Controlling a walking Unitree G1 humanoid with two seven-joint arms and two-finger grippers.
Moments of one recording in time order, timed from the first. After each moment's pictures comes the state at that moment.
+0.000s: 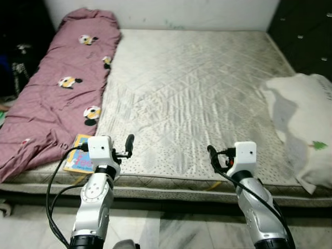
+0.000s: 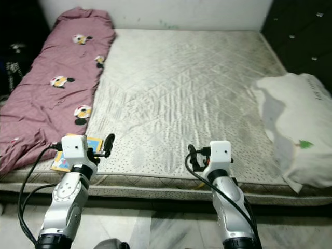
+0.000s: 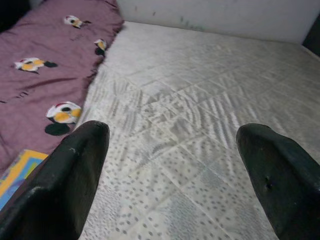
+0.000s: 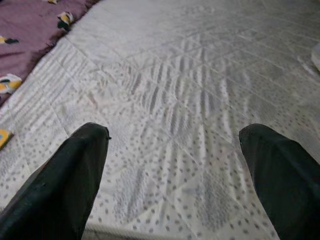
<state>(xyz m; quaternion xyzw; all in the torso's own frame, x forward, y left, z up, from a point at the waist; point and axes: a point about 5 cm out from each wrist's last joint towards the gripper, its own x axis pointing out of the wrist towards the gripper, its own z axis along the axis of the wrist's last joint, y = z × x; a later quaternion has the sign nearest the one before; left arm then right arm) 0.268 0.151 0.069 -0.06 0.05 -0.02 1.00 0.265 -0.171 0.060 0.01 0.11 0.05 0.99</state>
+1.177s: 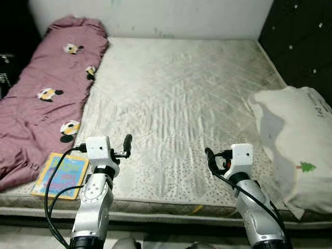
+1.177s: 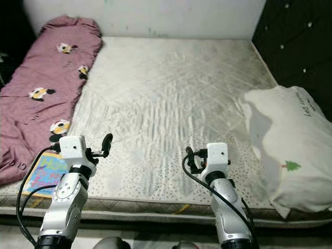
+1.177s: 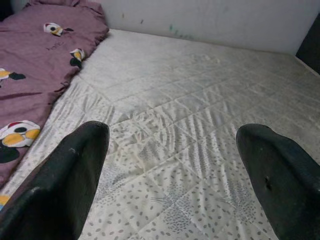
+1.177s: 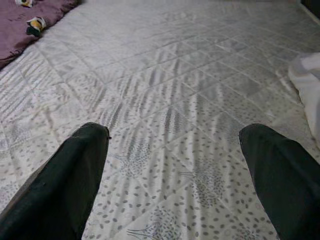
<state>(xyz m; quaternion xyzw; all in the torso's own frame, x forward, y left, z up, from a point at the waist) 0.266 0.149 0.068 -0.06 0.05 -0.02 1.00 0.259 -0.170 0.053 0.00 0.12 0.05 0.99</state>
